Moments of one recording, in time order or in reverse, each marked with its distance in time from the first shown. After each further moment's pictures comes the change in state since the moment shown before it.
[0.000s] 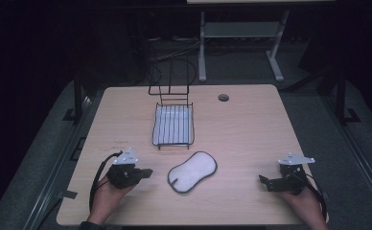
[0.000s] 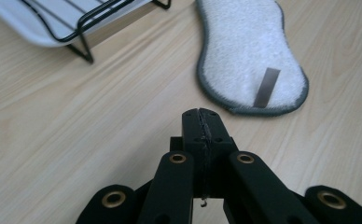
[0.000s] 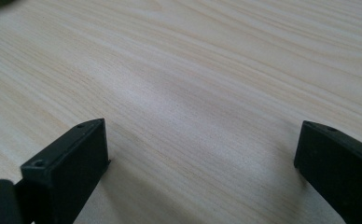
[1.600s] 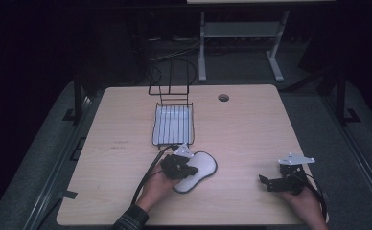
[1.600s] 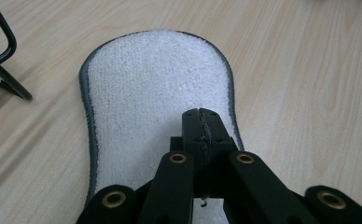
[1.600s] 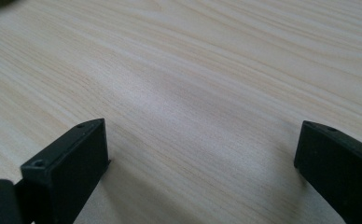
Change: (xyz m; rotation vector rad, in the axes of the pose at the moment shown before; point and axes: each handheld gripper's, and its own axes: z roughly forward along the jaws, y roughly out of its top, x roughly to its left) left arm -0.047 0.074 0.108 0.114 -0.136 0.121; right arm 0.000 0.000 0.000 0.000 -0.001 -0.001
